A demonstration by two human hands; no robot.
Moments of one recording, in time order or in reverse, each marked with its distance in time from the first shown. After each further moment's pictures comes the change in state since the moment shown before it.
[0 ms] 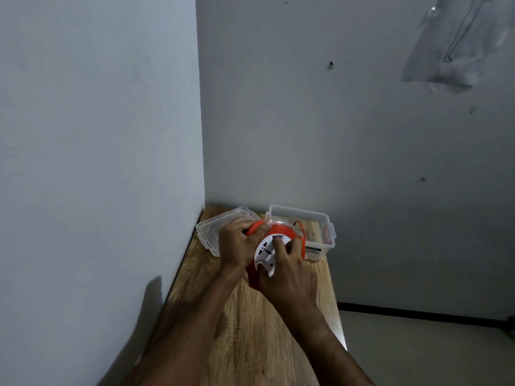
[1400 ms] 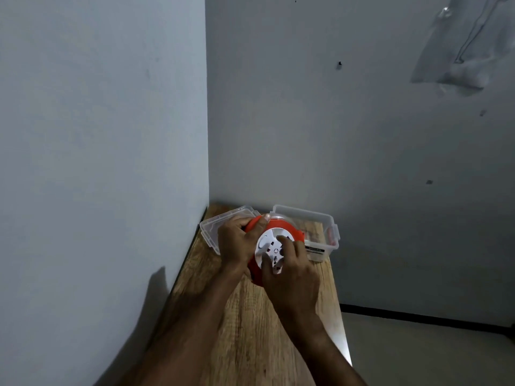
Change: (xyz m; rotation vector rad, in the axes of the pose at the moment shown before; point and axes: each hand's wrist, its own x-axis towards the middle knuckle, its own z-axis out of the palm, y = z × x) left_hand 0.005 0.003 -0.005 -0.005 0.066 -0.082; right_hand -0.004 -0.003 0.014 0.147 0.324 0.003
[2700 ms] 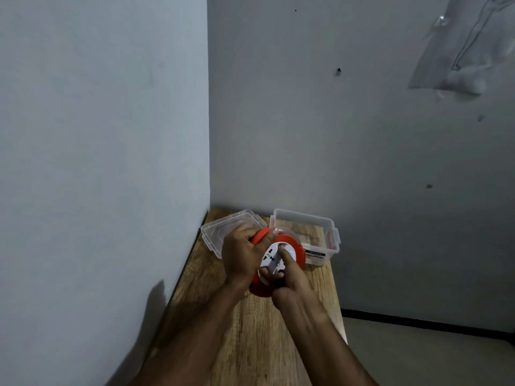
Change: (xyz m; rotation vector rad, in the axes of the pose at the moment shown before) left_hand -0.014 -0.009 0.002 0.058 0.009 0.211; right_hand 0.035 -0.030 -0.016 1.387 -0.214 1.588
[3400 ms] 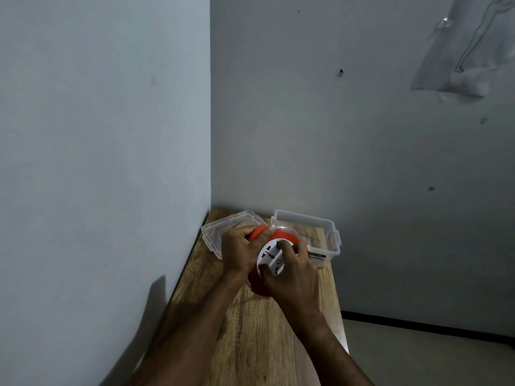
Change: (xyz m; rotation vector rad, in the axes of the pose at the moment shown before) left_hand 0.009 0.001 -0.003 -0.072 -0.036 -0.106; right_hand 0.022 0.004 -0.031 -1.531 0.057 -1.330
